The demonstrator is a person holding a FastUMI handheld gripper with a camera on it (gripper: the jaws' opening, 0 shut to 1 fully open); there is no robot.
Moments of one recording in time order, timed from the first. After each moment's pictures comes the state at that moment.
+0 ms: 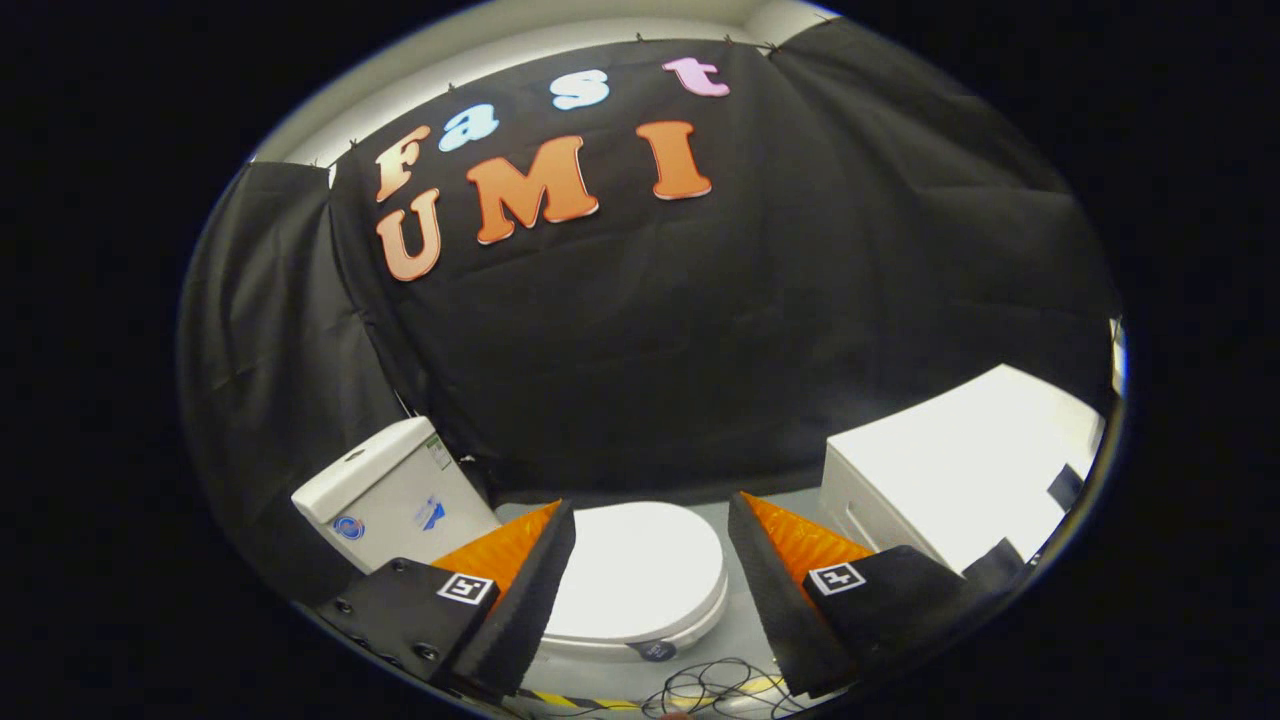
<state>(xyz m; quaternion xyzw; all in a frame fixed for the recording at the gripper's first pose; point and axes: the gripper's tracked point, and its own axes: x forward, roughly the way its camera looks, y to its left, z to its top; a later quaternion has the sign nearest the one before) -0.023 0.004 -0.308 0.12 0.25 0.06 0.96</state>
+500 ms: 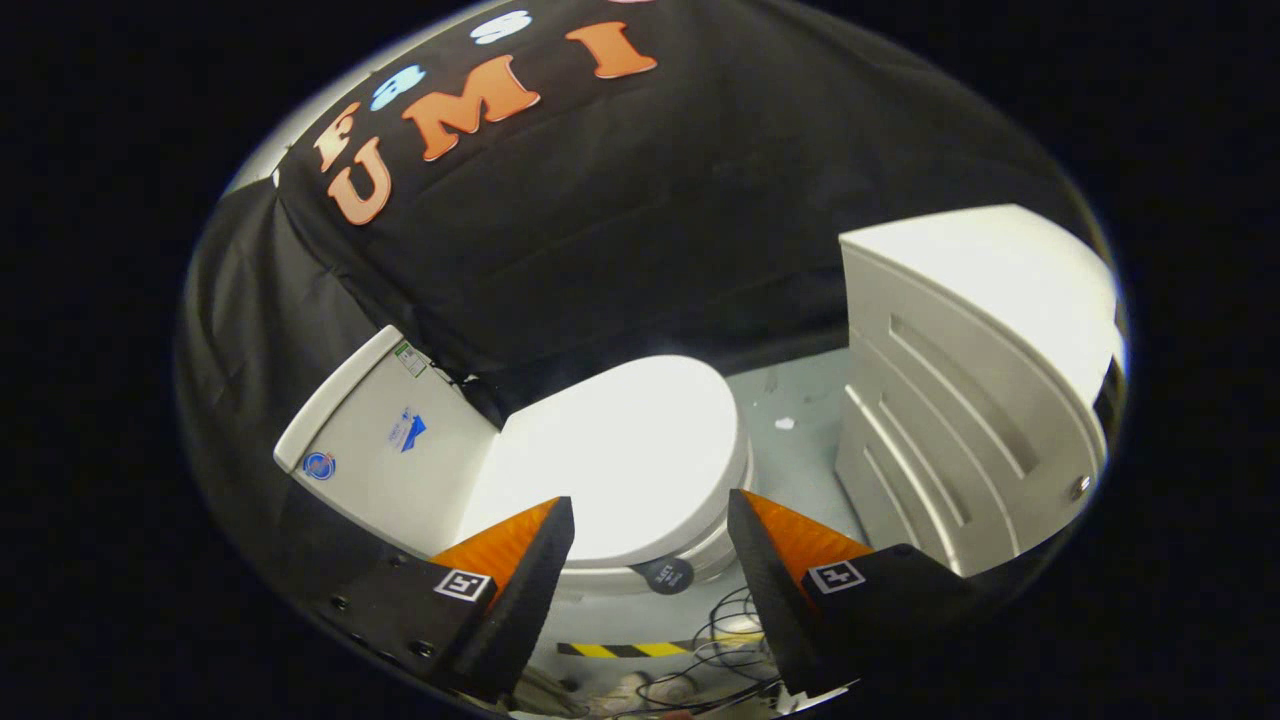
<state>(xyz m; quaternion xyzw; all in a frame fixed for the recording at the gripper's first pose) -0.059 0.024 -0.472 0.23 0.40 0.08 0.88</state>
